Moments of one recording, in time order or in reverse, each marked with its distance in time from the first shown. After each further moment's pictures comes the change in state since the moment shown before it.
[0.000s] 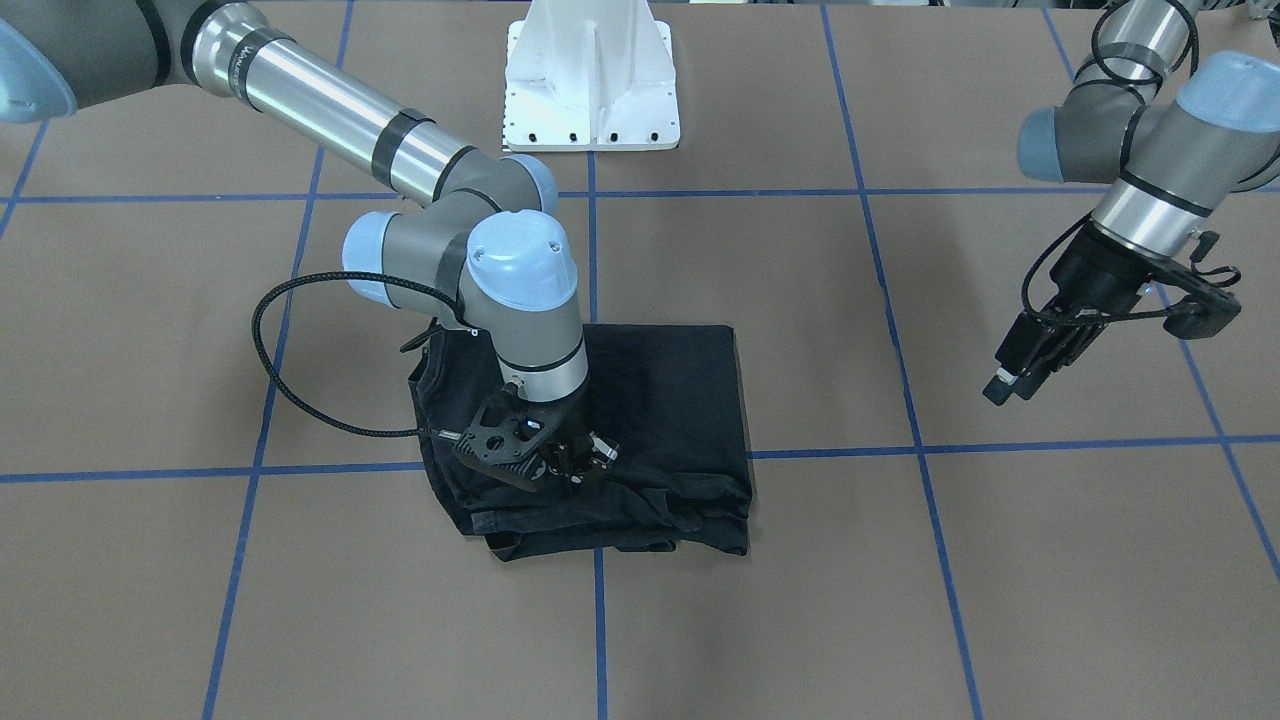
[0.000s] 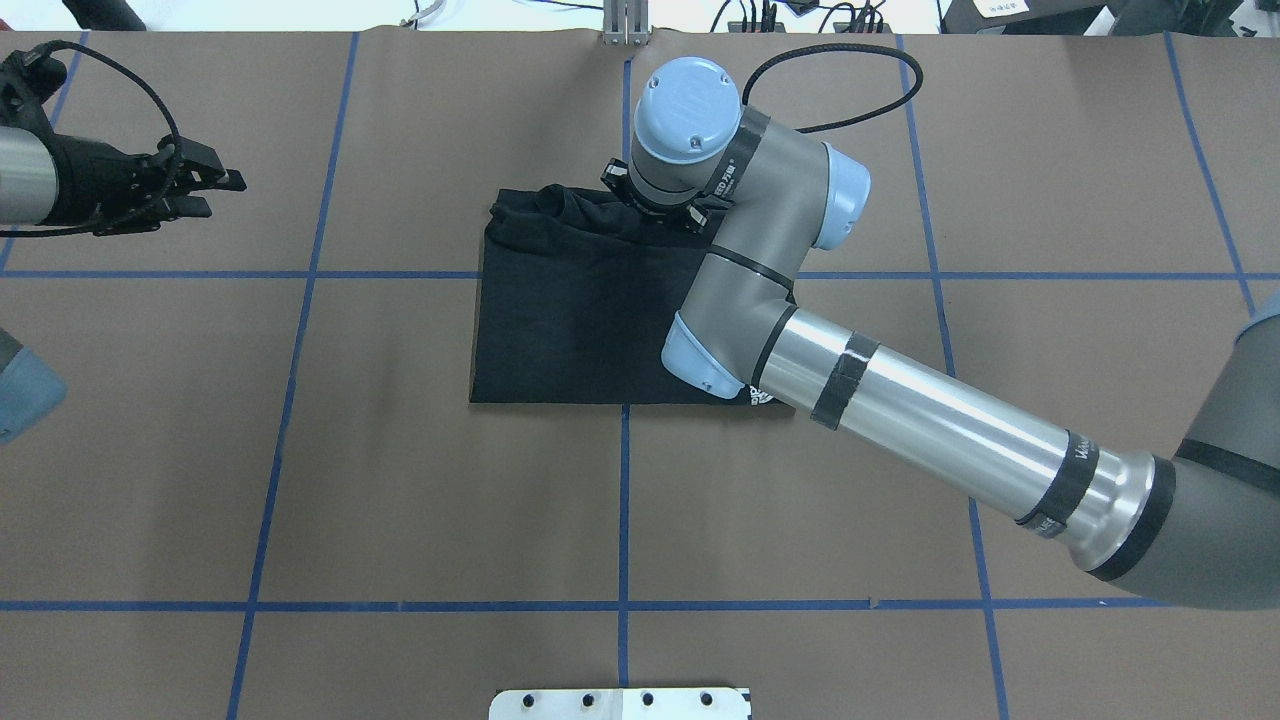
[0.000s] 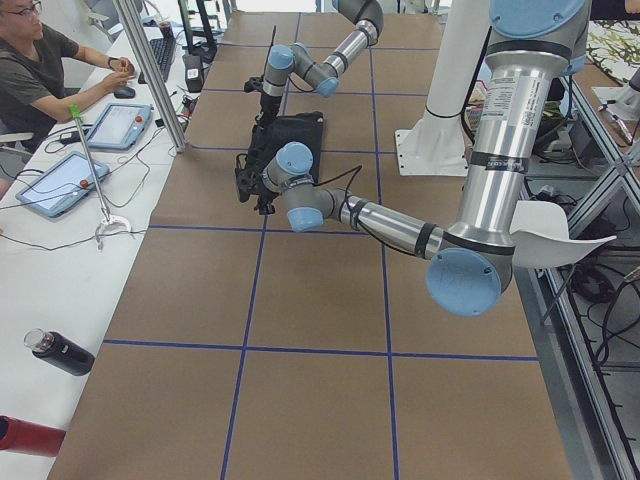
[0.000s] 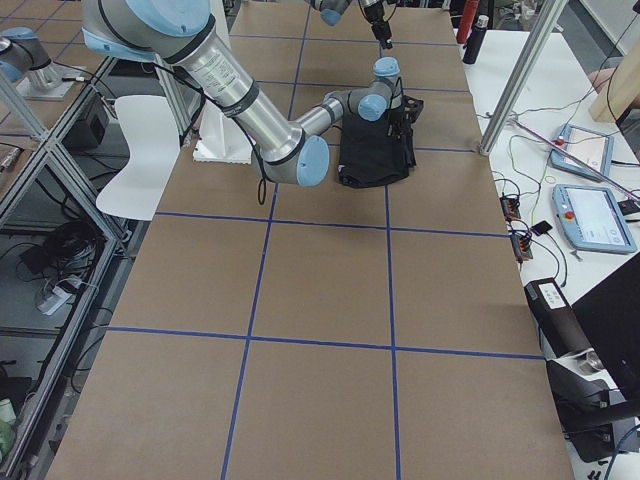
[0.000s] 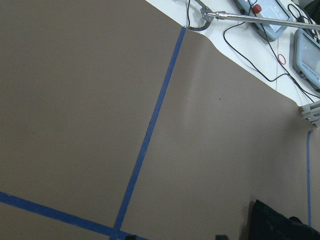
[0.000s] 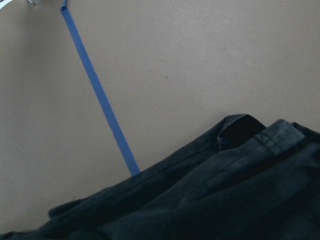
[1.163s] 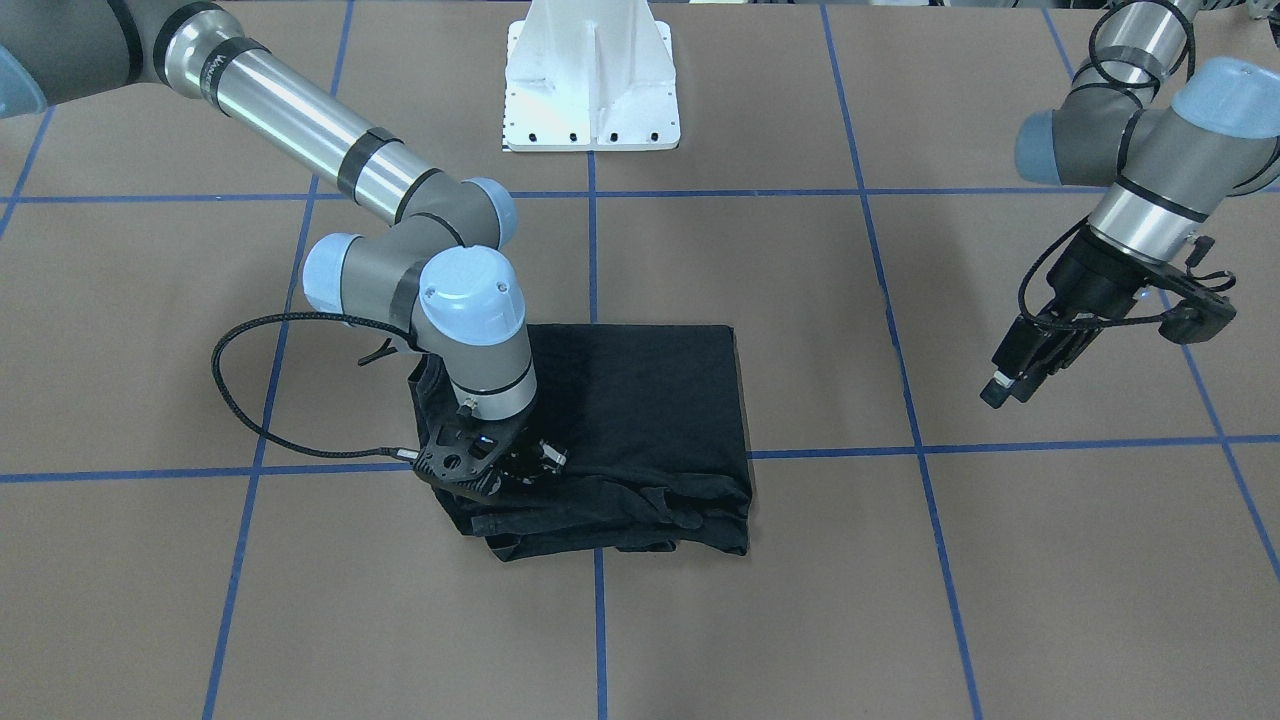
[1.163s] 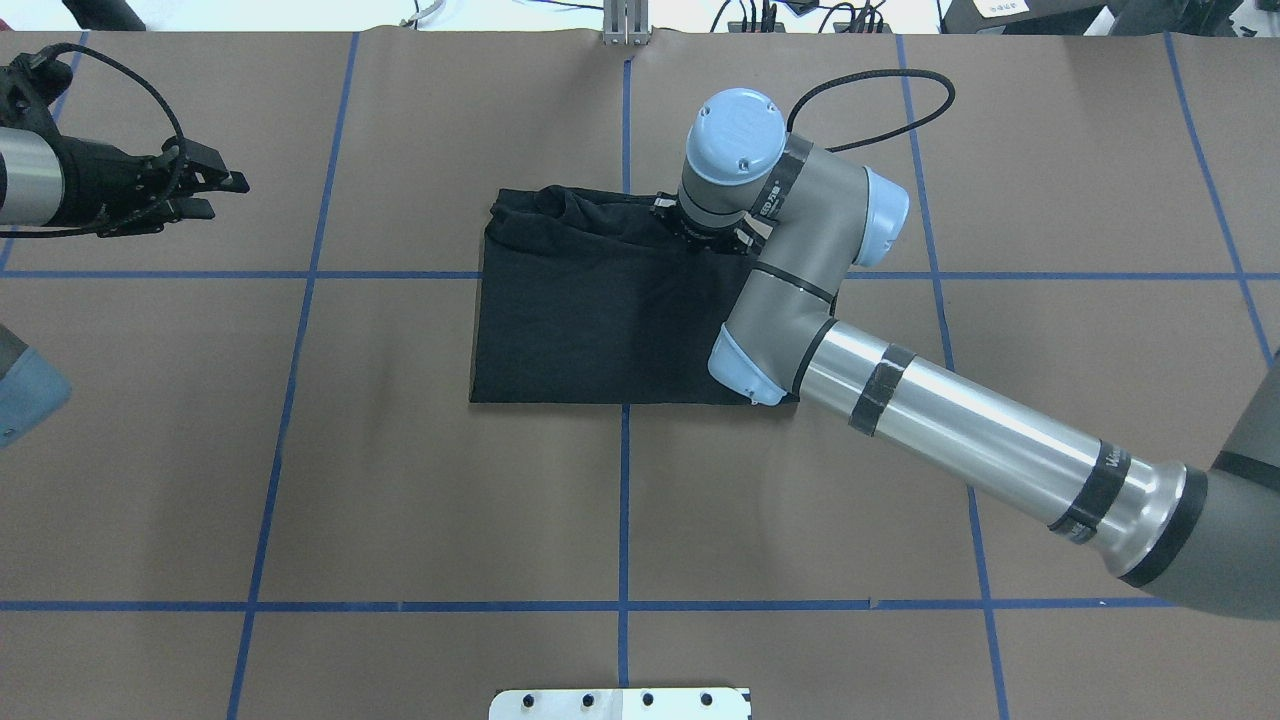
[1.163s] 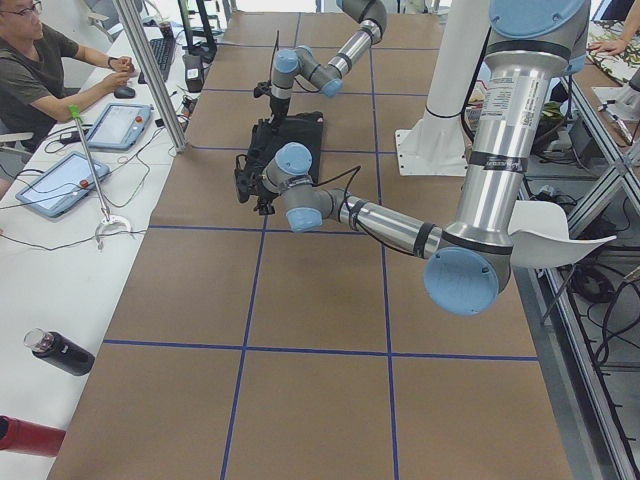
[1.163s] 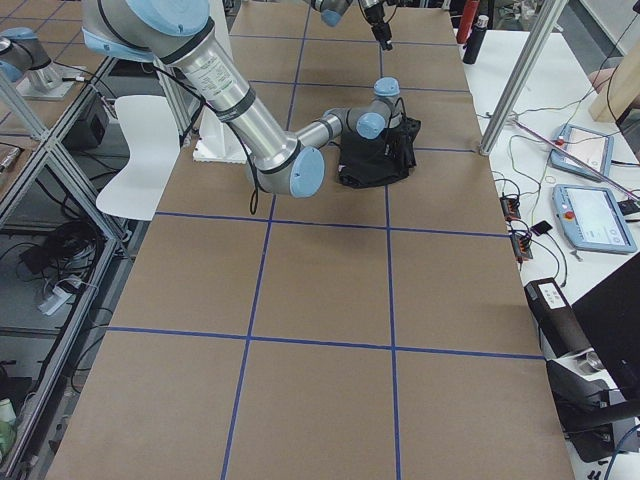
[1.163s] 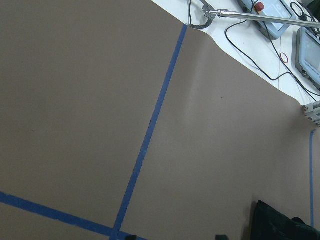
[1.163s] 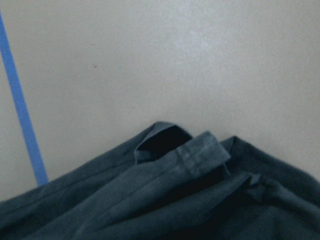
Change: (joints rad) left arm 0.003 -0.004 0.008 0.000 0.000 -0.004; right arm 0.025 -0.053 -0.061 0.024 0.030 -0.111
